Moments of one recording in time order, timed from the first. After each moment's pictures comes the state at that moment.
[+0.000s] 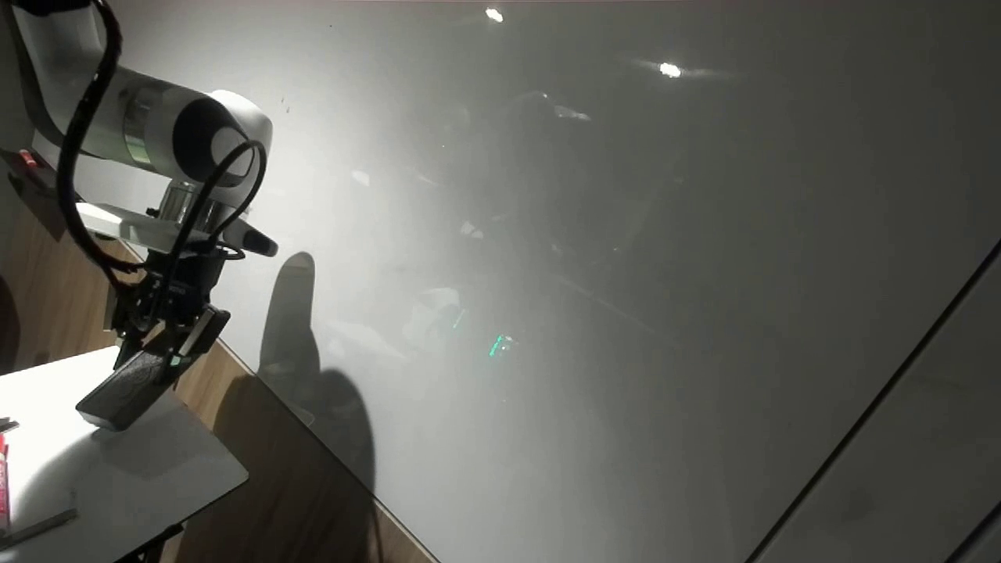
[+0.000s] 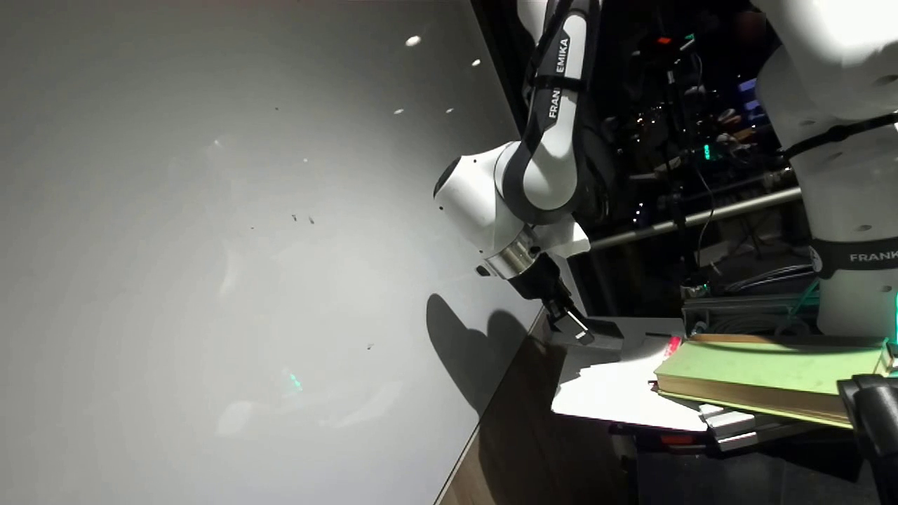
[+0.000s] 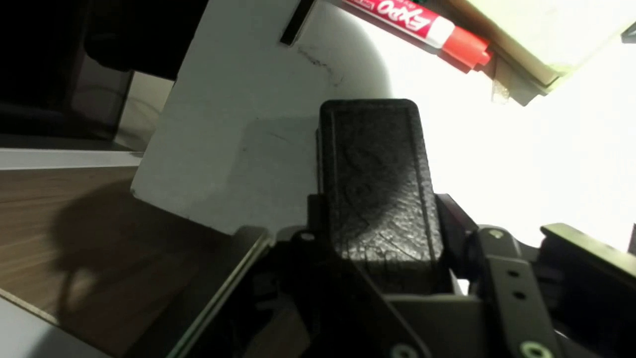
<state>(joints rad) 0.08 0.05 0.10 -2.54 -0.33 2.28 0.15</state>
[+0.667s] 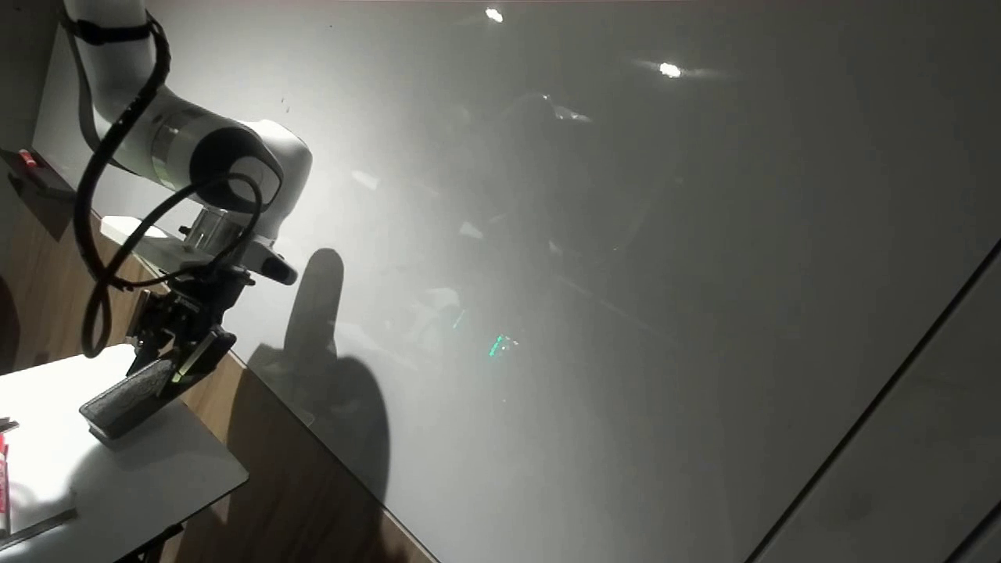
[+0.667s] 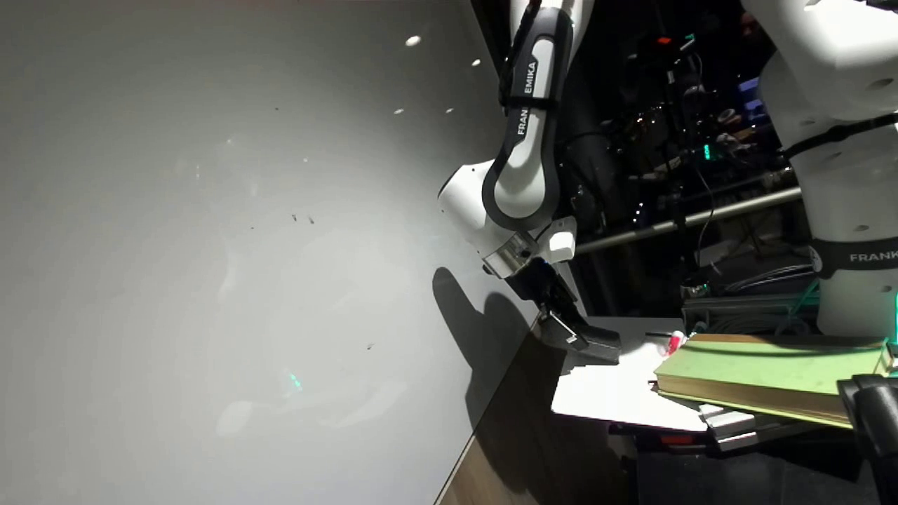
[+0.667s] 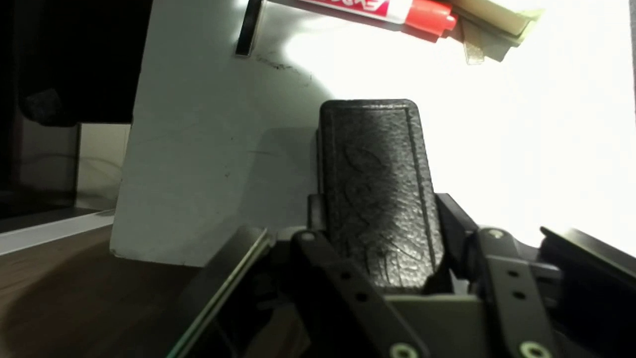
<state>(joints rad) 0.05 0.11 0.05 -2.49 -0.16 2.30 0.16</state>
